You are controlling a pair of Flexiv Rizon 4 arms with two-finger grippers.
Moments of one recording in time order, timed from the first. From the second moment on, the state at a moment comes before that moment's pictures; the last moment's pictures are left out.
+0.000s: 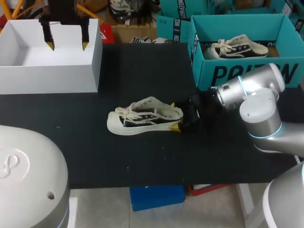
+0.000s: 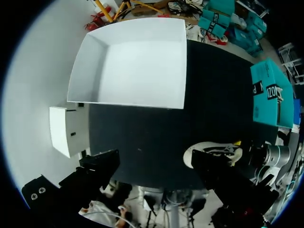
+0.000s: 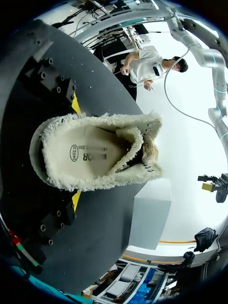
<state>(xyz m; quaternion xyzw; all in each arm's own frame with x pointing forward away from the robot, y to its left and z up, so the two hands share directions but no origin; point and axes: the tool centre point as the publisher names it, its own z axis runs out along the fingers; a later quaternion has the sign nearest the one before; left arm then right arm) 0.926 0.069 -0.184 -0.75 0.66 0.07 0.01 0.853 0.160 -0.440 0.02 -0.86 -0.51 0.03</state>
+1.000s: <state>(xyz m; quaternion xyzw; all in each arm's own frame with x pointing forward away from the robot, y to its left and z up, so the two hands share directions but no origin) 0.860 -0.024 -0.217 -0.72 0.69 0.11 0.00 0.853 0.160 -0.440 0.02 -0.86 -0.51 0.03</state>
